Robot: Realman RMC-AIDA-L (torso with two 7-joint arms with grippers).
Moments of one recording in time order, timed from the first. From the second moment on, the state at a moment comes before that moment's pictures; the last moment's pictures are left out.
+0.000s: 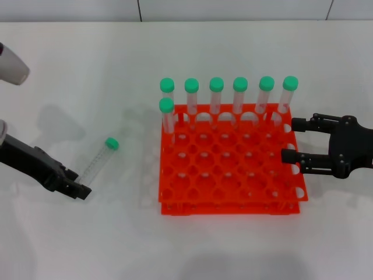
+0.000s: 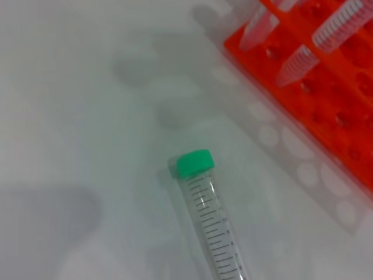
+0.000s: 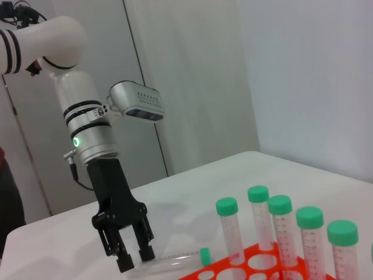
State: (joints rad) left arm -0.70 -1.99 0.77 0.79 2.70 1.66 -1.96; right arm 0.32 2.01 -1.09 -0.82 -1.60 -1.52 1.36
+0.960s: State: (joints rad) left arm -0.72 -2.00 0.78 0.76 2.72 1.62 -1.97; right arm 0.32 2.01 -1.09 -0.82 -1.60 -1.52 1.36
